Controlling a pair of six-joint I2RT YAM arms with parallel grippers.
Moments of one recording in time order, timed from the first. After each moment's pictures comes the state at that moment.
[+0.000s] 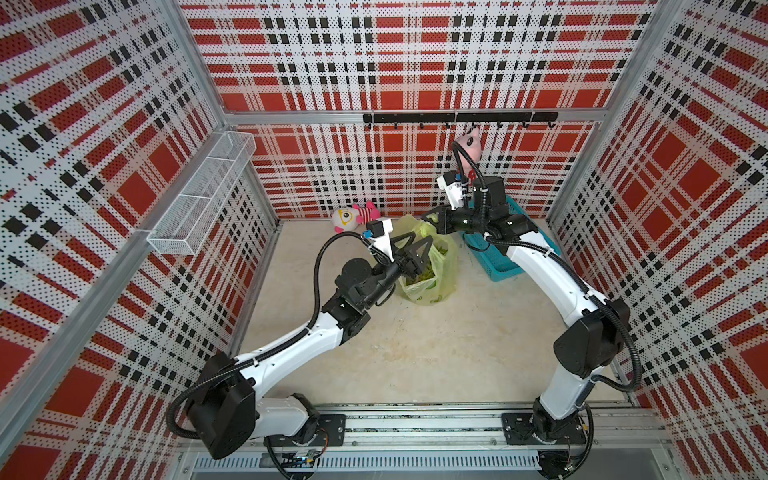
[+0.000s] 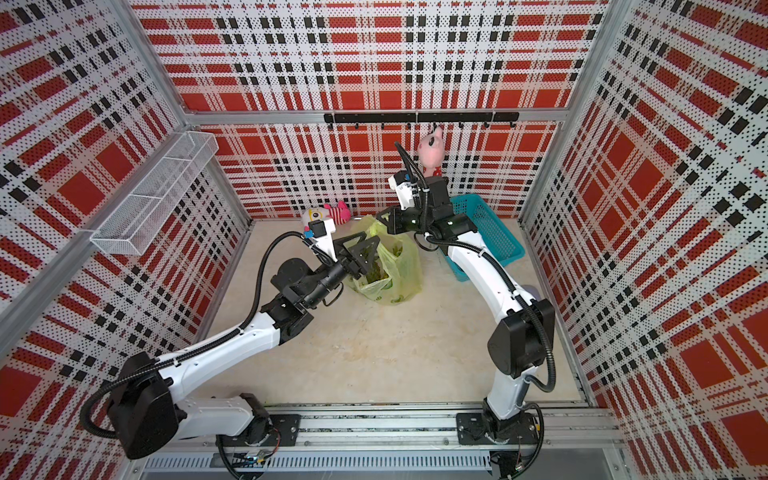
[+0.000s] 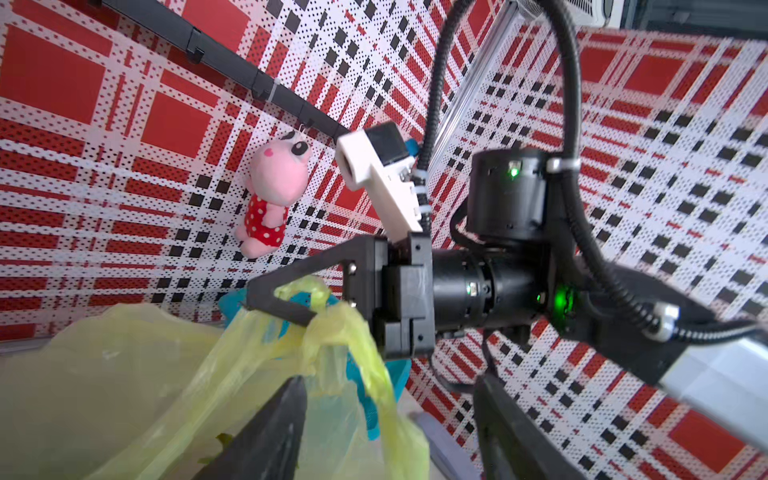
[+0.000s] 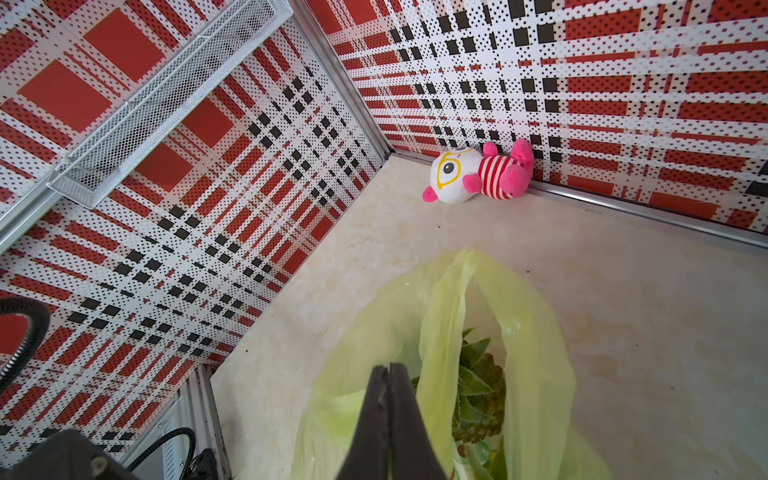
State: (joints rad) left arm -0.69 1.31 0.94 0.61 0.06 -0.55; right arm 0.44 1.78 1.81 -0.44 -0.53 0.27
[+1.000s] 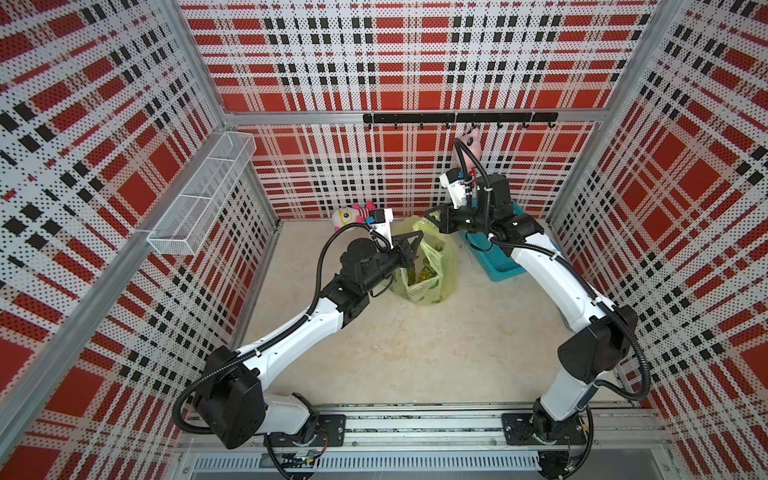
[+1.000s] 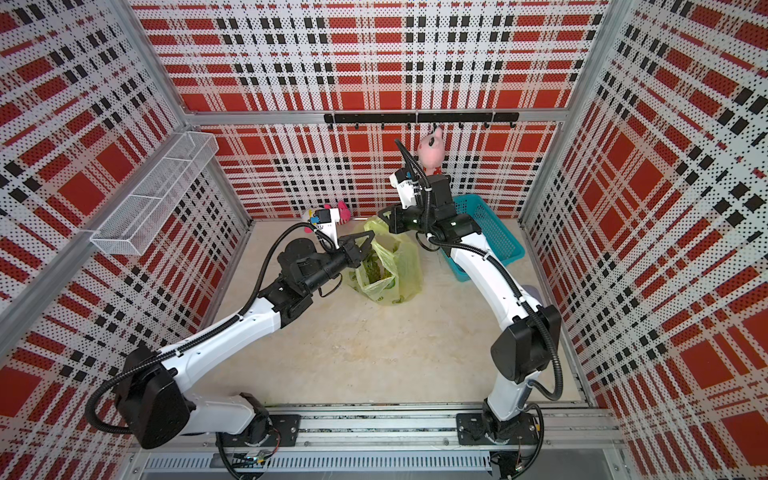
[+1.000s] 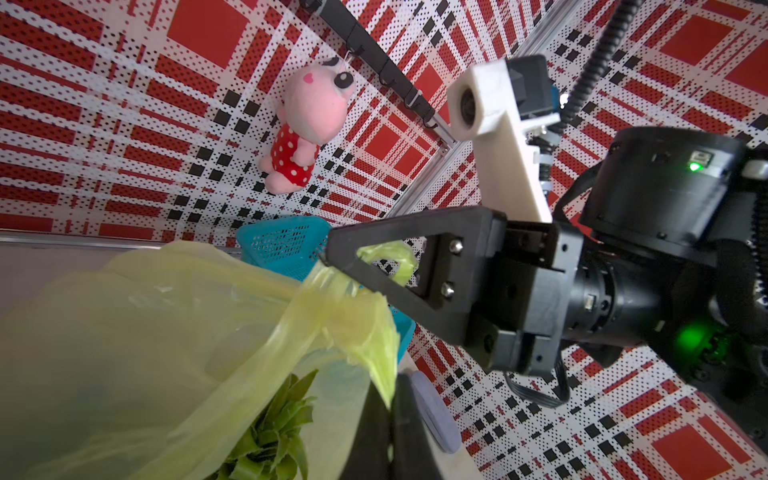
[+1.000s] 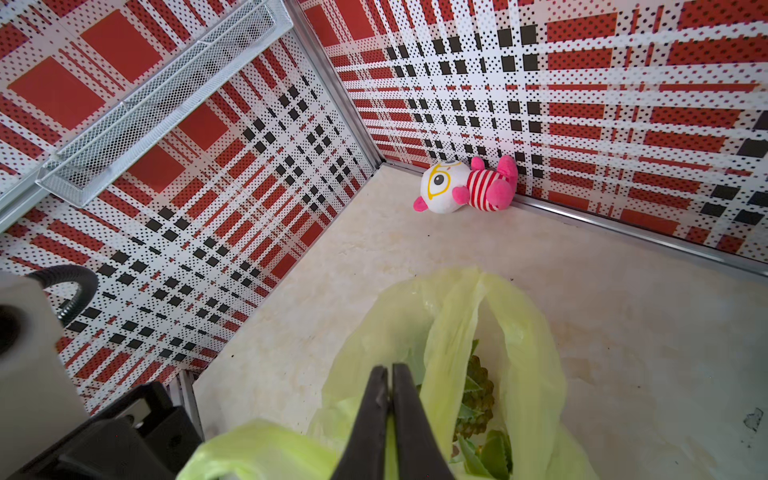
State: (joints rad) left arm -0.62 1.36 1.05 0.36 0.13 -0.68; right arm 0.44 1.73 1.82 -0.48 -0.47 0.24
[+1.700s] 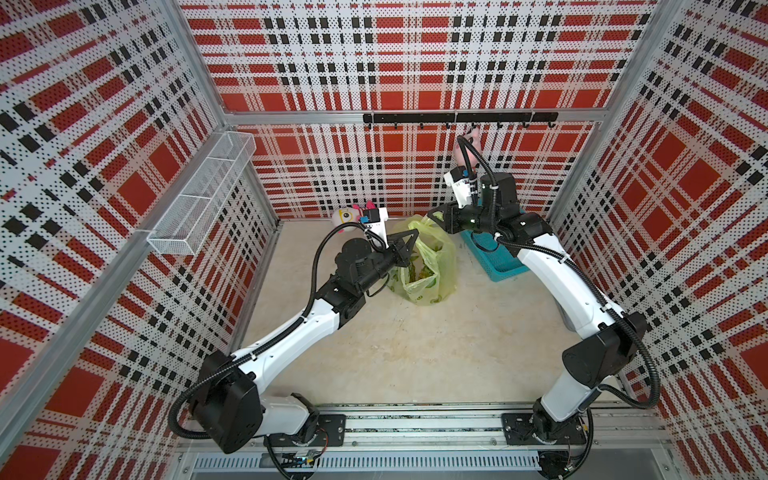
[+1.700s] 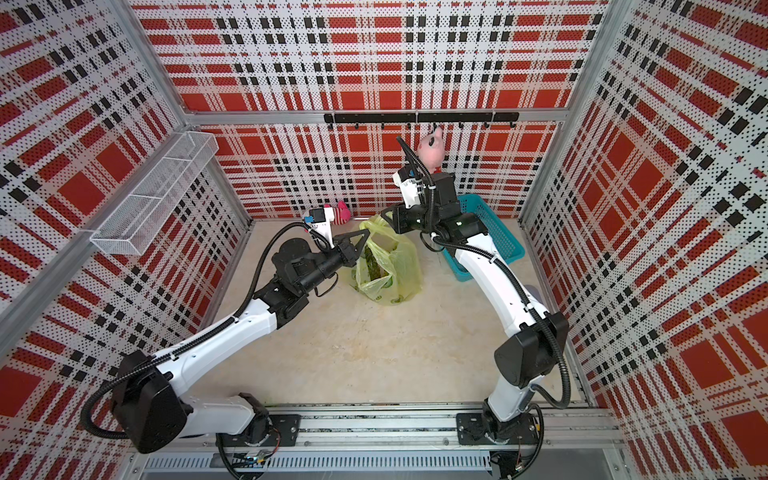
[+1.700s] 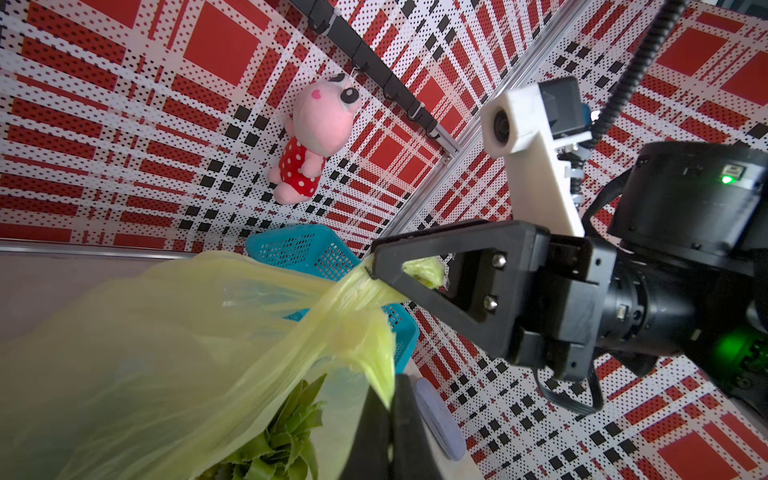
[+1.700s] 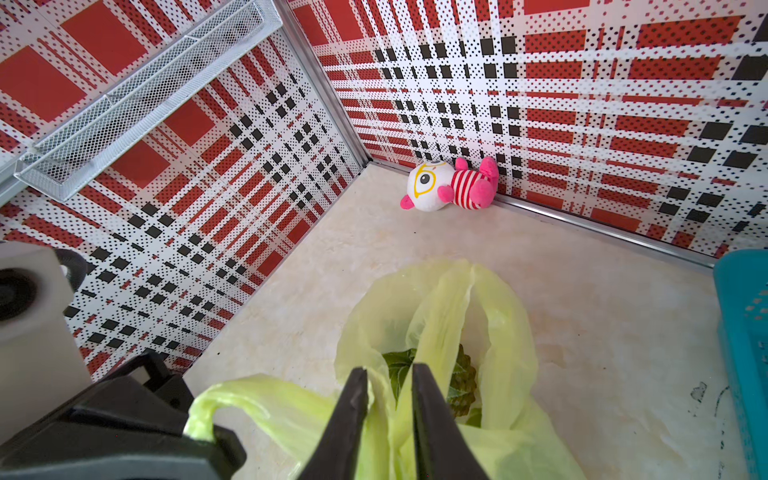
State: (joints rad) left arm -0.61 1.35 1.04 0.36 0.14 -0.67; right arm 0.44 1.70 1.84 -0.55 -0.43 0.20
